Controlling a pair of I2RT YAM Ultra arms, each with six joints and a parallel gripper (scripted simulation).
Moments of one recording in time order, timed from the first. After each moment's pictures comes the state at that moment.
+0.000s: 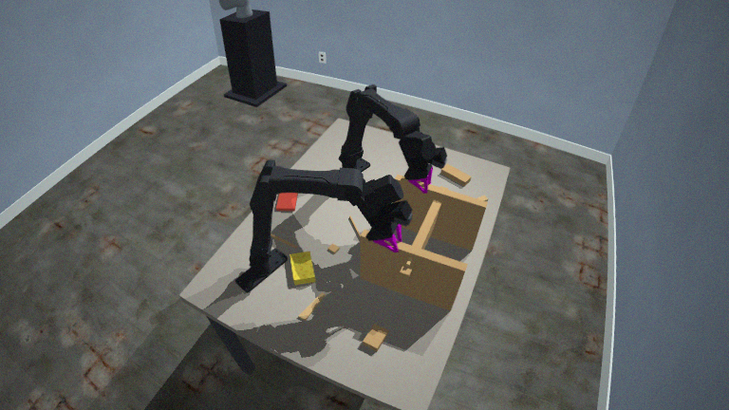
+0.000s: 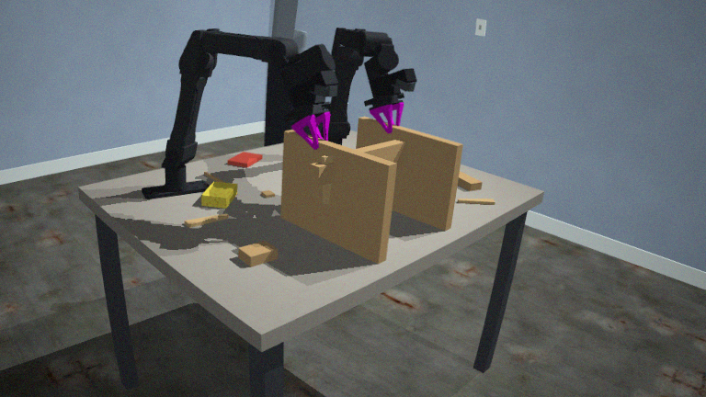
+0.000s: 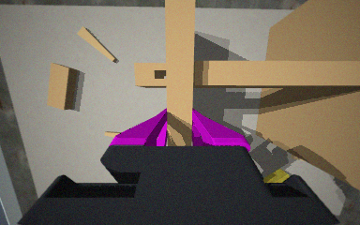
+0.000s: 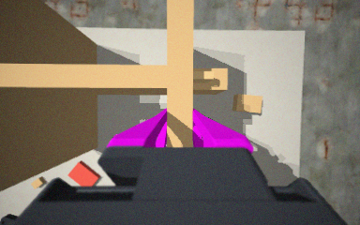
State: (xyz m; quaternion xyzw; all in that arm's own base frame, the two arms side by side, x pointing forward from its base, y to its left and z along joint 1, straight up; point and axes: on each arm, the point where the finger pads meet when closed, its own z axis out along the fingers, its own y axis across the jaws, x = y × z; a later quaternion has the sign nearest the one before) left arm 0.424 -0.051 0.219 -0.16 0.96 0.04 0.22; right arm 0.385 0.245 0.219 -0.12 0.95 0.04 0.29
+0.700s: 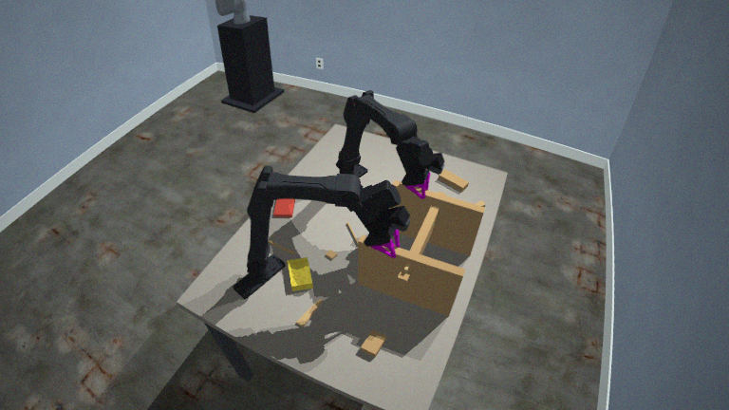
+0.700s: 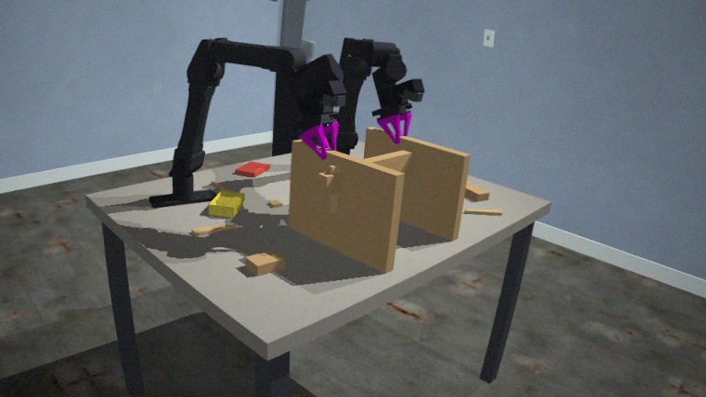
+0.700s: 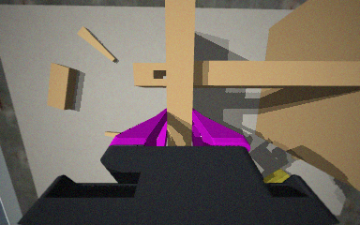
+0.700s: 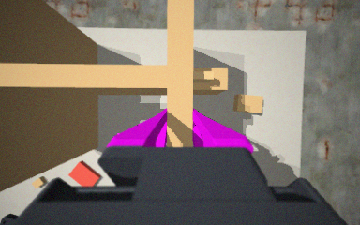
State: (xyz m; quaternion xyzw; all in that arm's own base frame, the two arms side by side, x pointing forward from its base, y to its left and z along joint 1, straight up) left arm 0.424 -0.051 0.219 -0.16 0.96 0.04 0.22; right arm 0.385 0.246 0.219 -0.12 0.95 0.04 0.29
